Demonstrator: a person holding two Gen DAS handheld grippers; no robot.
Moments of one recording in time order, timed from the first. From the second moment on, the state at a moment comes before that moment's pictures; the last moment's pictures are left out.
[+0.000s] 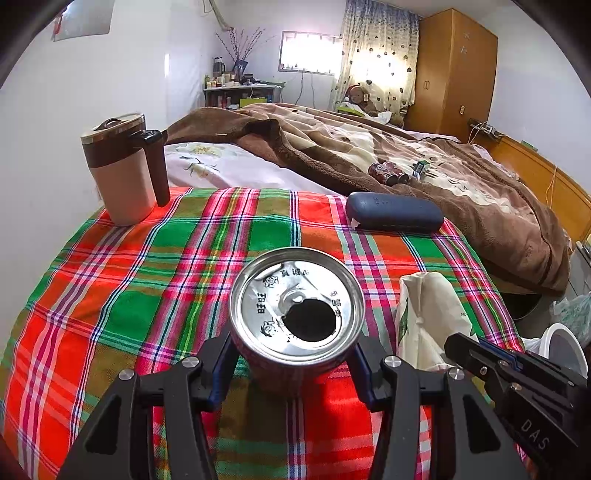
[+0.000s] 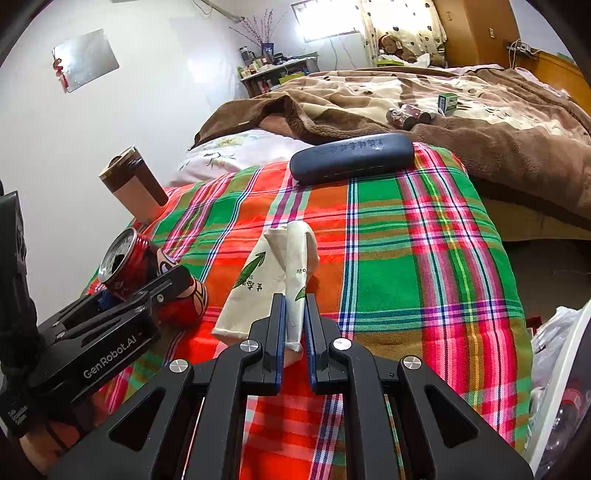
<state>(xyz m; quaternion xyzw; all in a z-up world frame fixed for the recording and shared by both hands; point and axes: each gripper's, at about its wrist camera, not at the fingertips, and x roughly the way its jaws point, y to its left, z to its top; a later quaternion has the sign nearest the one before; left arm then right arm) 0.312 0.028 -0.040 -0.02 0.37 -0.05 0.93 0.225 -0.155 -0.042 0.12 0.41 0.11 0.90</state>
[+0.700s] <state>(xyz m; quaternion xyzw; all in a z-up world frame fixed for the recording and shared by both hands) 0.252 0.037 -0.013 -0.03 0.36 -0.05 0.93 0.193 -0.155 -0.021 0.11 0.39 0.11 0.91</state>
